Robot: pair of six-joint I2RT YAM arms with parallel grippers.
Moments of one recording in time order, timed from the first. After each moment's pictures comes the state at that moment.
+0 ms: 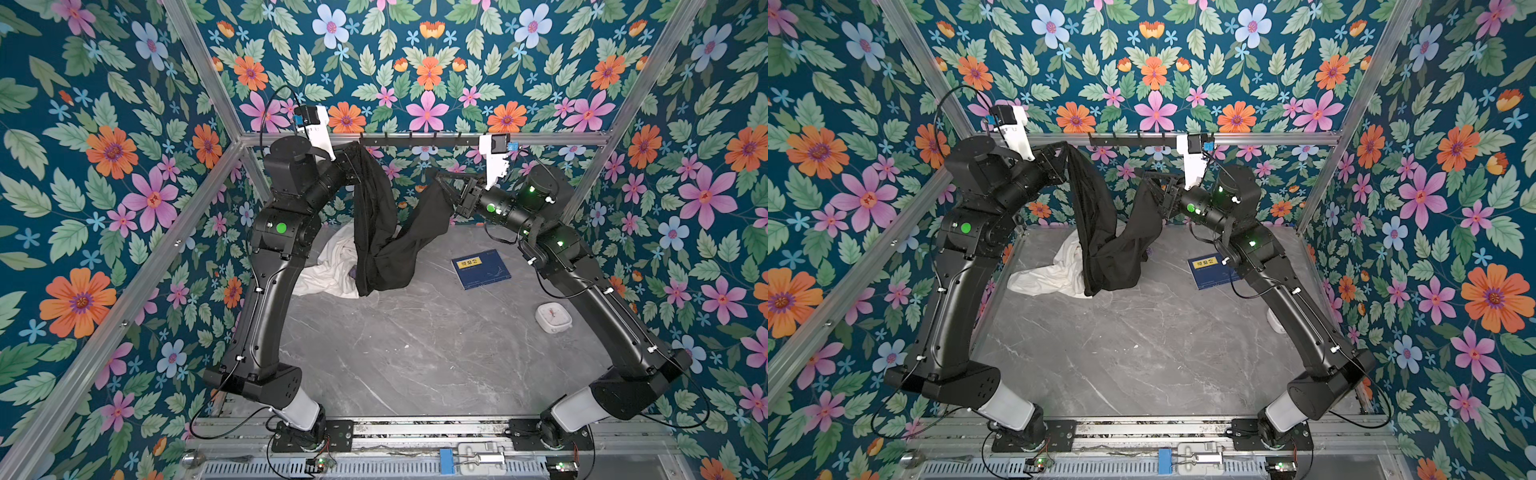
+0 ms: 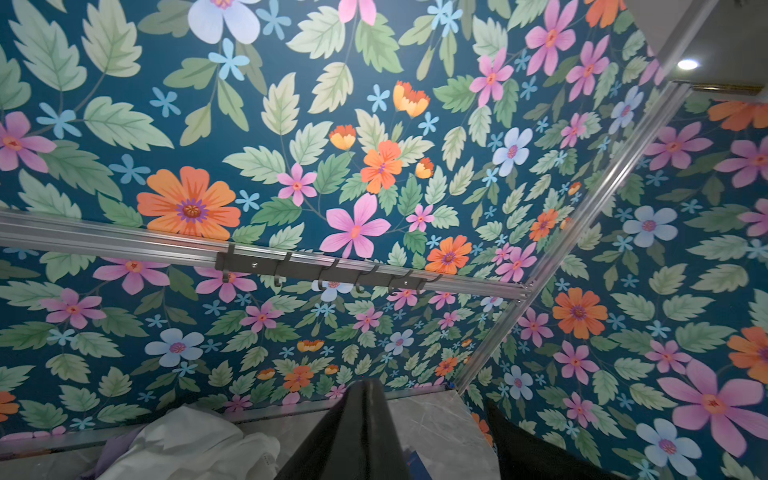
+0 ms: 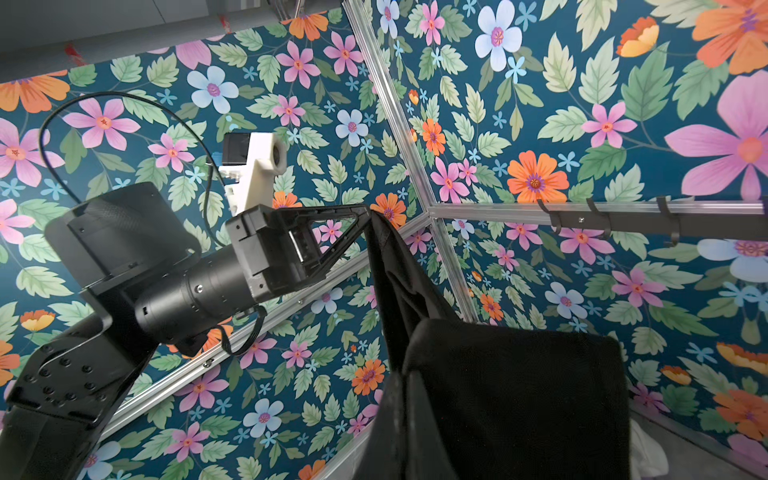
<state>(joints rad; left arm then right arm) -0.36 1.58 2.19 -0.53 0.11 -0.39 0.55 1.54 1.90 -0.18 -0.41 0.44</state>
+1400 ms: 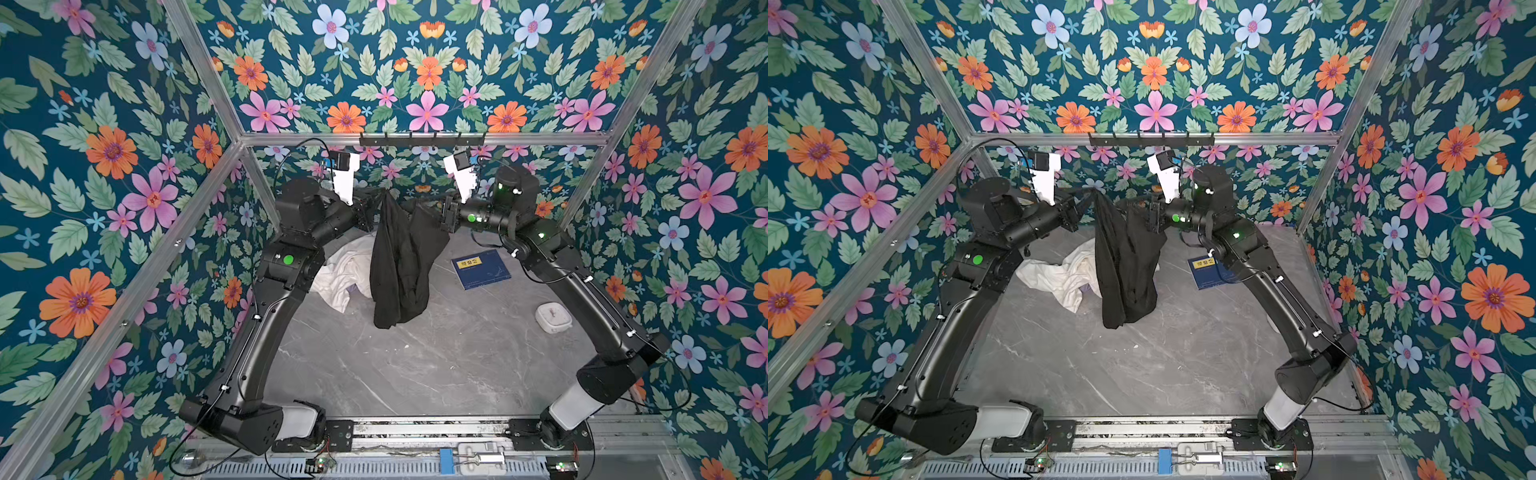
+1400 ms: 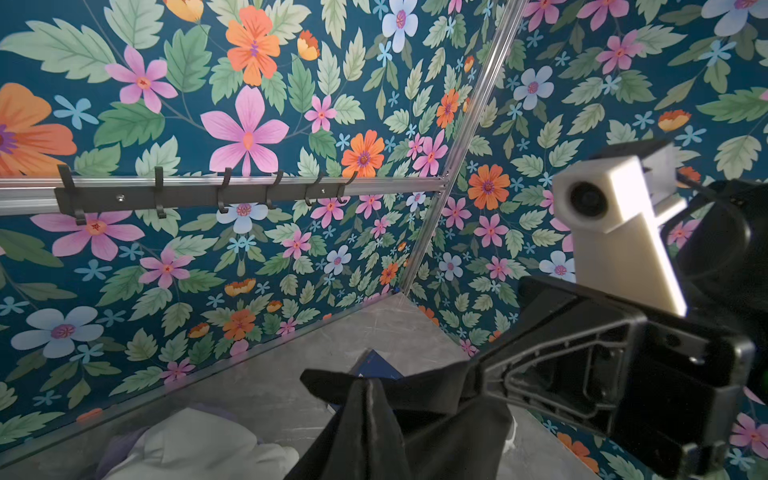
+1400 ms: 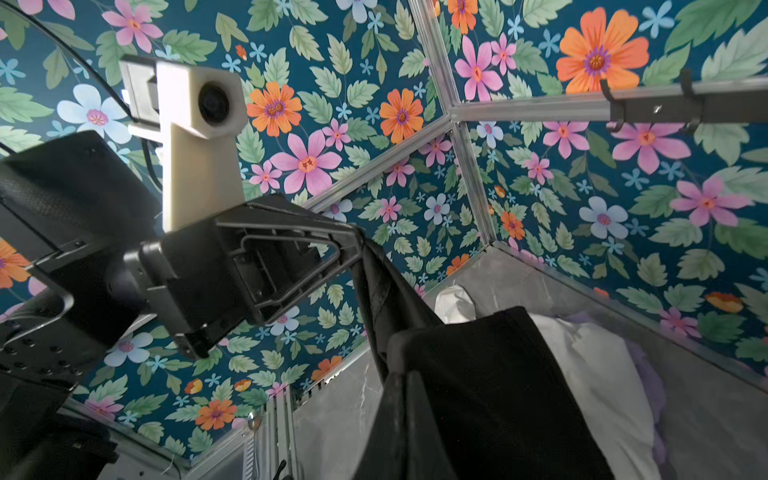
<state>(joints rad) -0.37 1.33 1.67 -0.35 0.43 -0.26 0.57 1.62 1.91 -0.38 -0.57 0.33</state>
